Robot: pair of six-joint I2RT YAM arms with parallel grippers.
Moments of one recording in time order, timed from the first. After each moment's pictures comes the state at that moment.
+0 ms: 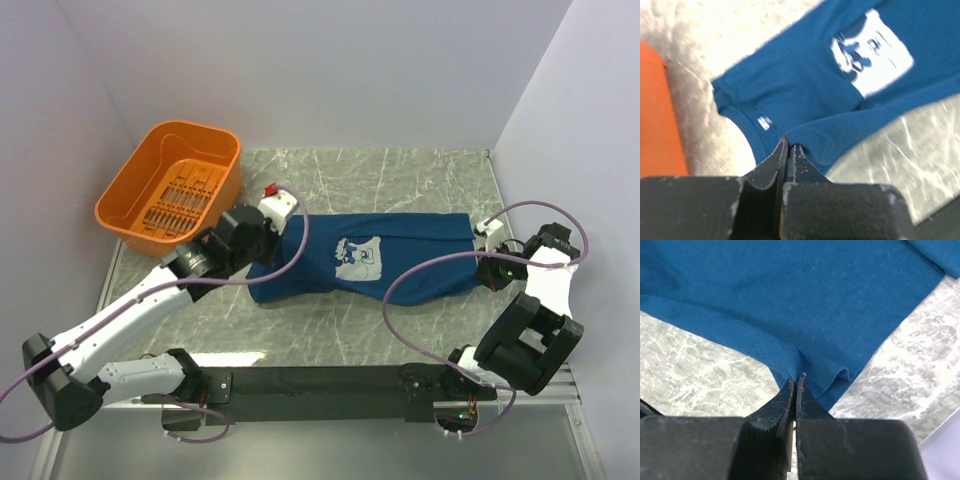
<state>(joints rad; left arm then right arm) -0.79 1.08 1.05 -0.51 -0.20 -0.03 -0.64 1.31 0.93 -1.00 -0.66 -1.22</state>
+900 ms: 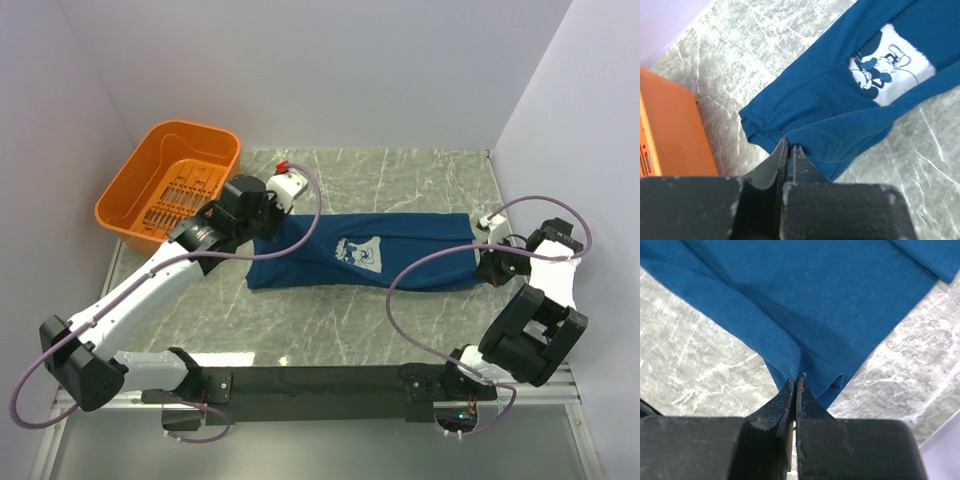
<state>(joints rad) -0.68 1.25 1.23 -0.50 -0.10 0.18 -0.64 1.38 0.98 -1.01 -0.68 -1.19</state>
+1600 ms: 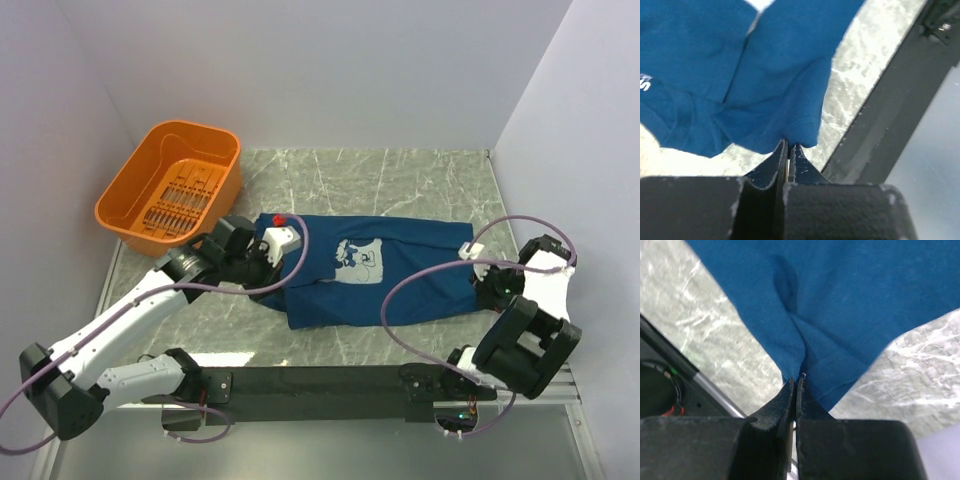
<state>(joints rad) -0.70 1.05 0.99 -0.75 0.37 0.06 -0.64 1.29 0.88 -1.22 -0.46 -1.54</state>
